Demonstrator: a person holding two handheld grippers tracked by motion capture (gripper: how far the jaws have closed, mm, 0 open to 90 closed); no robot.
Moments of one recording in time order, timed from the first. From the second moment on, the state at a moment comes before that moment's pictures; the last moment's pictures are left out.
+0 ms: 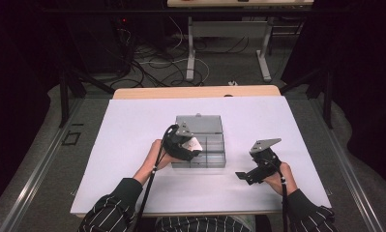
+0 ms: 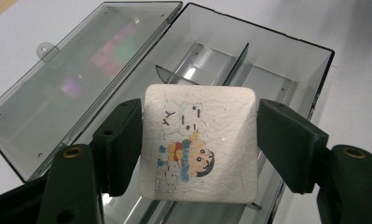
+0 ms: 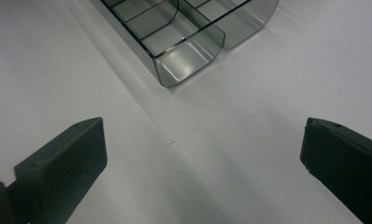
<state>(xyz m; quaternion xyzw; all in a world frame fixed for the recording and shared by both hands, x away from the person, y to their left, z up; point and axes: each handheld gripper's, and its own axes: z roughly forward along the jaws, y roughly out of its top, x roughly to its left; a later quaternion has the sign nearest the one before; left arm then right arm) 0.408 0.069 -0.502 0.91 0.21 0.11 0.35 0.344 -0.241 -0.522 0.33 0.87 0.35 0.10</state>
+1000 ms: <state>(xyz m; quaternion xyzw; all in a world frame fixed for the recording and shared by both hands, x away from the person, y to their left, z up) 0.410 0.054 -0.513 0.91 0.20 0.09 0.34 0.344 -0.241 -0.523 0.32 0.87 0.35 0.10</state>
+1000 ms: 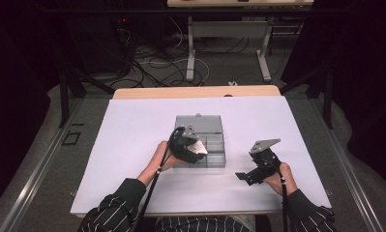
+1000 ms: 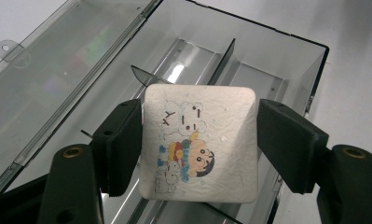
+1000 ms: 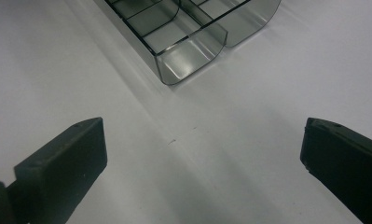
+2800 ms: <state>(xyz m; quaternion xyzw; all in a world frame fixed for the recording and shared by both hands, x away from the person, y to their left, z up) 0.413 0.053 -0.522 0.92 0.21 0.04 0.32 0.342 -0.241 -0.521 0.32 0.88 0.34 0.10</state>
